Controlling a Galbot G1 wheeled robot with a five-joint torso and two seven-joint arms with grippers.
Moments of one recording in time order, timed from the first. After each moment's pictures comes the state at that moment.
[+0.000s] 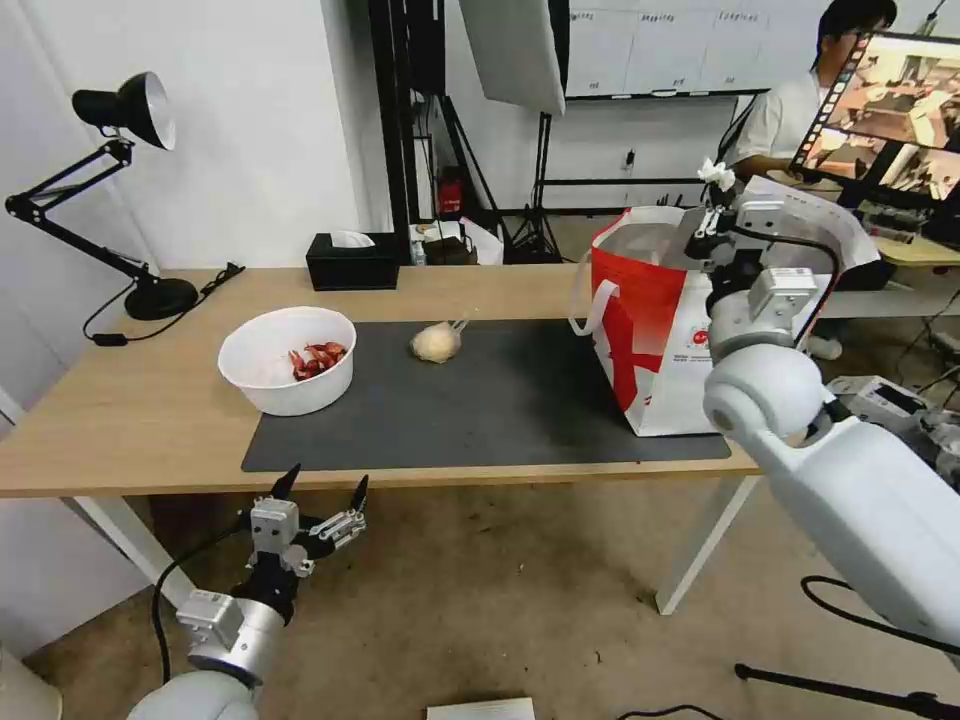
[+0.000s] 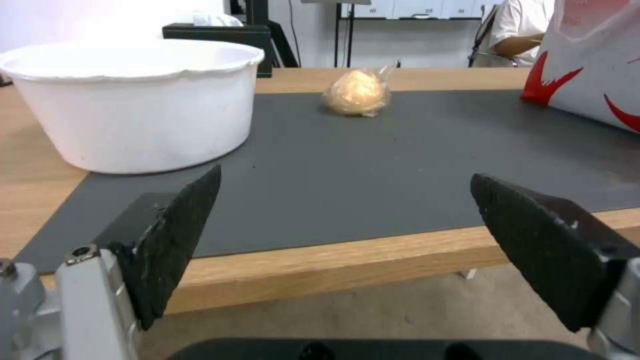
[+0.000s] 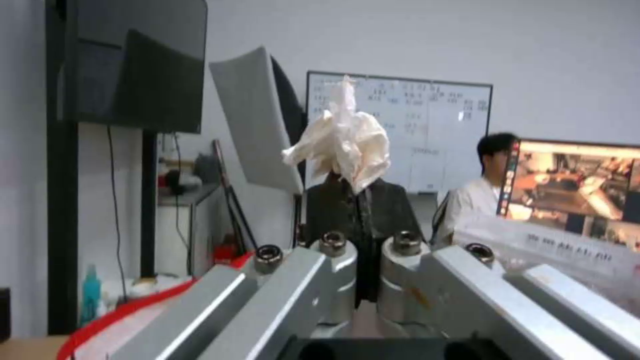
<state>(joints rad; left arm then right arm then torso) 1.70 -1.21 -0.56 -2.20 -0.33 0.03 0.02 -0.56 0.80 0.03 1.89 0.65 -0.10 0.64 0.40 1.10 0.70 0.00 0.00</state>
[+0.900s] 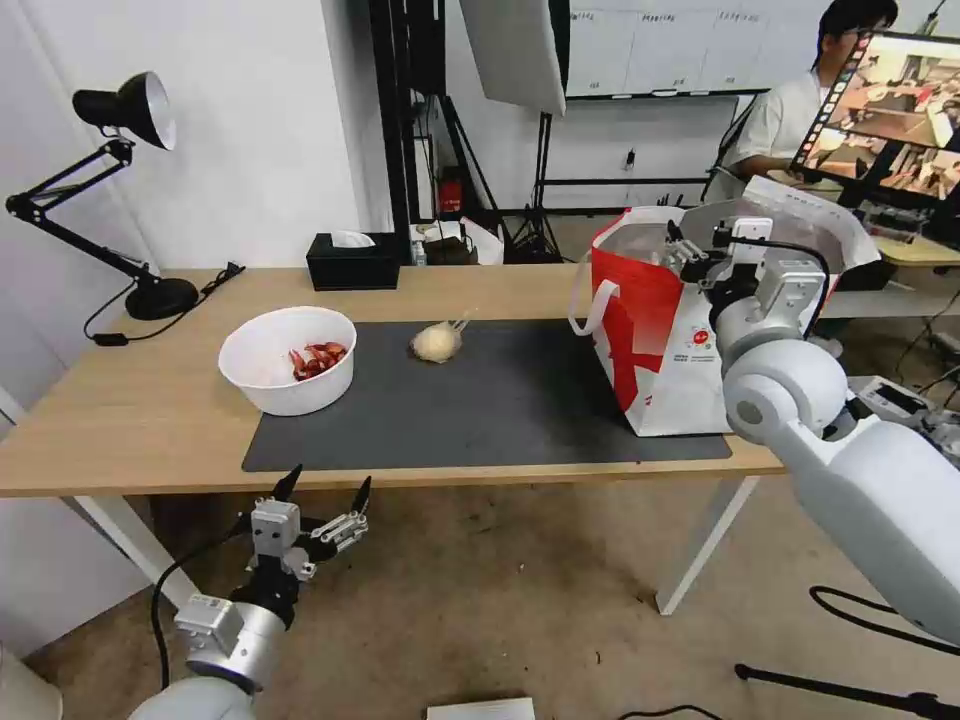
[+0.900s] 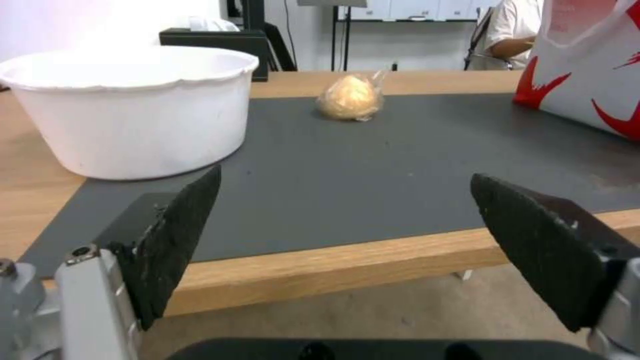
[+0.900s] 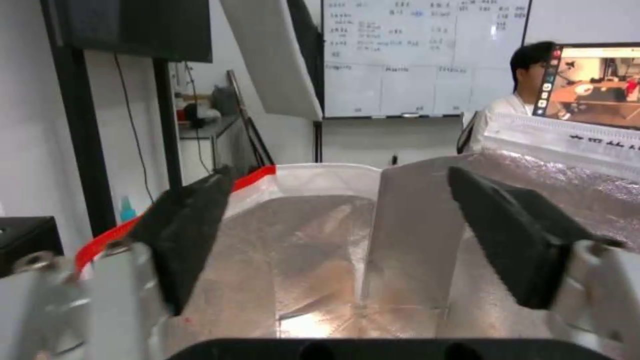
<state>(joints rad) 1.72 -1.21 -0.56 -2.23 -0.32 0.04 0.01 -0.56 0.76 0.06 1.91 0.89 -0.26 0.62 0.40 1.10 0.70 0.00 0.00</state>
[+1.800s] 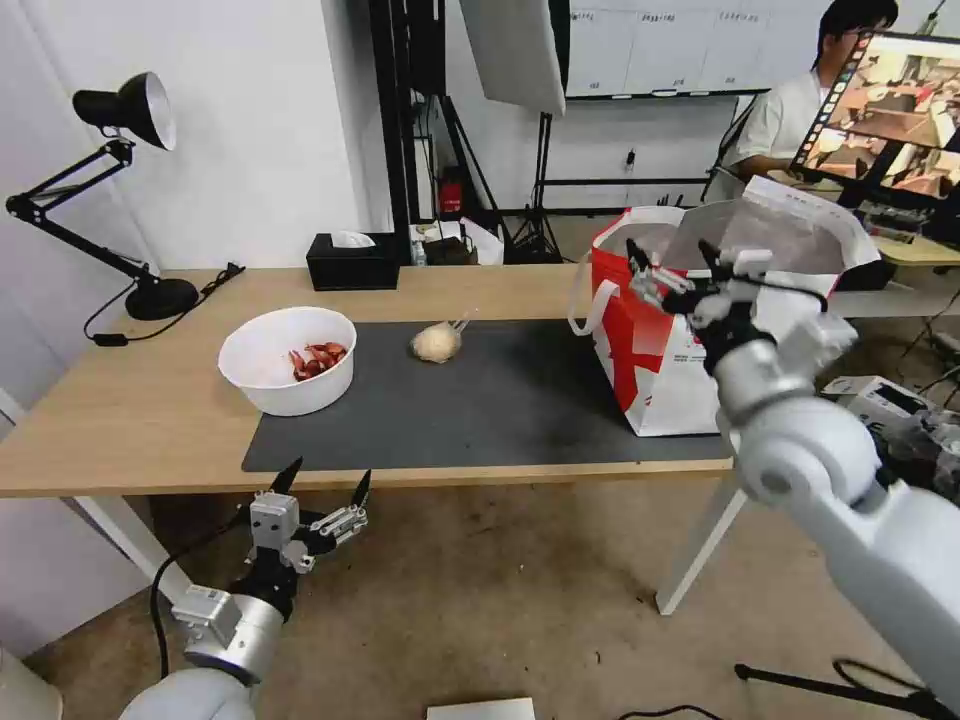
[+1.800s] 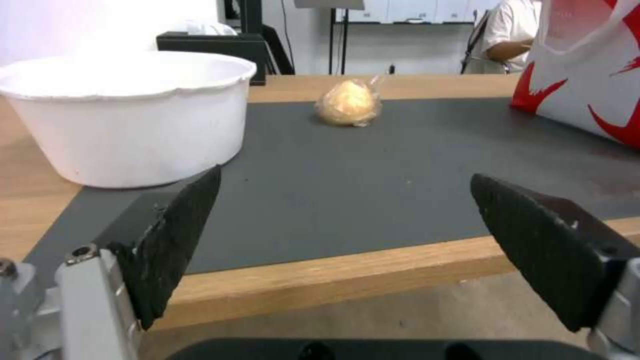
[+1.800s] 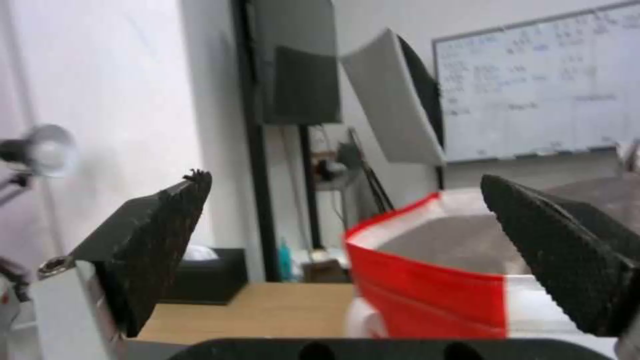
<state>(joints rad) 1.70 -1.20 -0.56 -2.23 -0.34 0.05 0.01 -0.95 0.70 0.25 2.20 0.90 0.00 0.39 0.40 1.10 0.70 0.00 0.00</state>
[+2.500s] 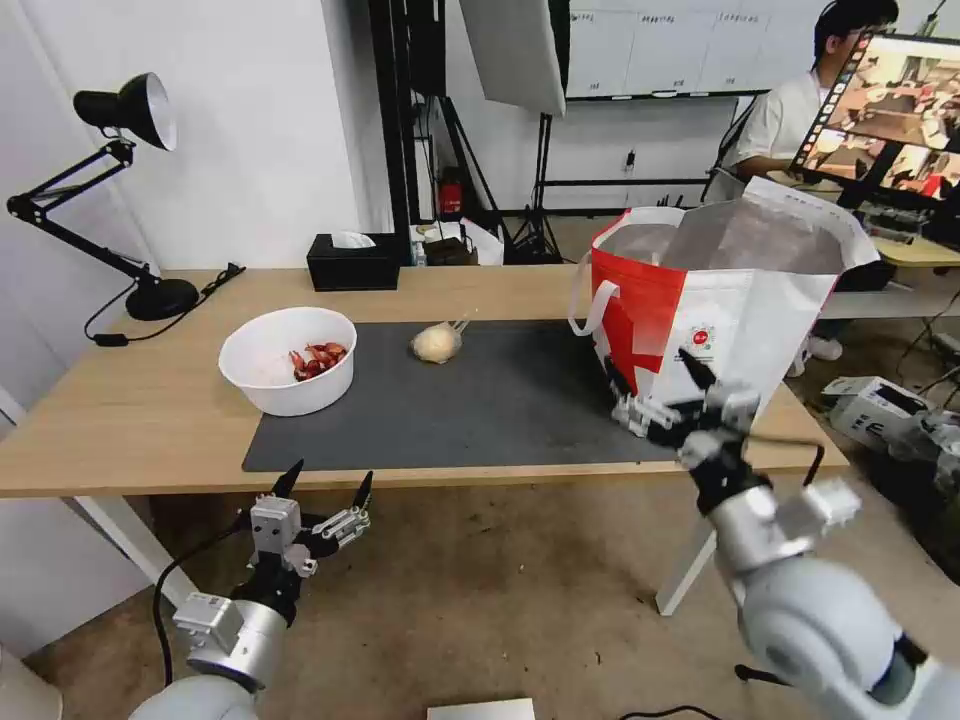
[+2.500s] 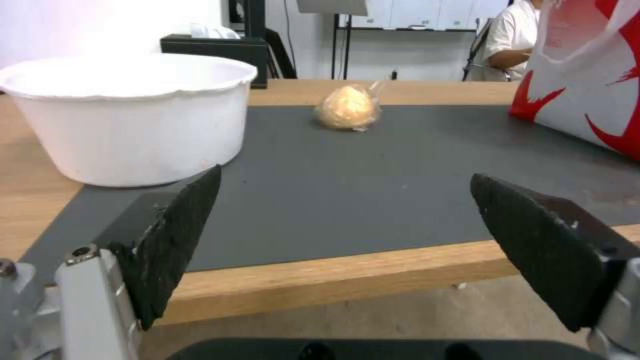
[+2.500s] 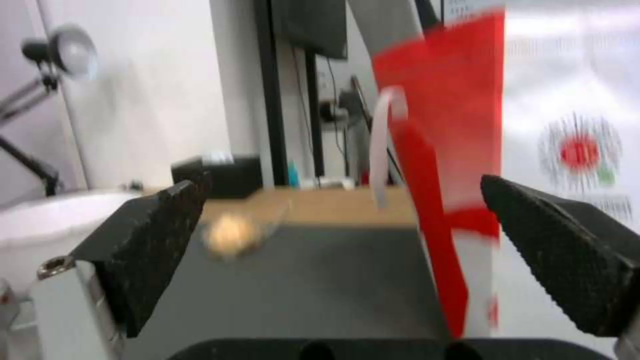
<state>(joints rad) 1.71 -1.23 -0.56 -2.24 -0.32 0.04 0.01 -1.53 0.86 0.34 2.28 0.55 0.15 0.30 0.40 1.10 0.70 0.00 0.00</state>
